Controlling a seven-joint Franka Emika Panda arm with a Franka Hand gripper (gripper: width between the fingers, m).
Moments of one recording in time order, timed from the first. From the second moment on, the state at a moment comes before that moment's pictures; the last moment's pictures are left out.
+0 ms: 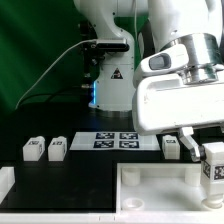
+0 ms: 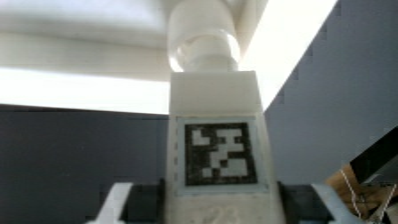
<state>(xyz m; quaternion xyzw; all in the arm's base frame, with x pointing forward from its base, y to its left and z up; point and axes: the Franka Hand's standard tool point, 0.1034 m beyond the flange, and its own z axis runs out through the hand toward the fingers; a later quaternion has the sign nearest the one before) 0.619 0.116 0.093 -0.95 -0.09 -0.29 0.05</state>
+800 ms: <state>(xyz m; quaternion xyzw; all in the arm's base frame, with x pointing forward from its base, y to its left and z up) 0.618 0.115 0.083 -0.95 -0.07 -0.30 0.05</state>
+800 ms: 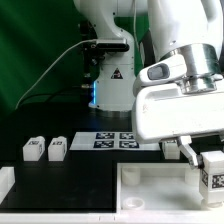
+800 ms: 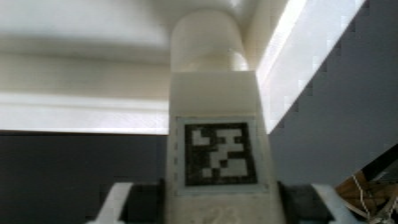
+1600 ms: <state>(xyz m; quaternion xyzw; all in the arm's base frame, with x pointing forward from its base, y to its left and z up) 0.618 0.115 0.083 -0.95 -0.07 -0.30 0.05</state>
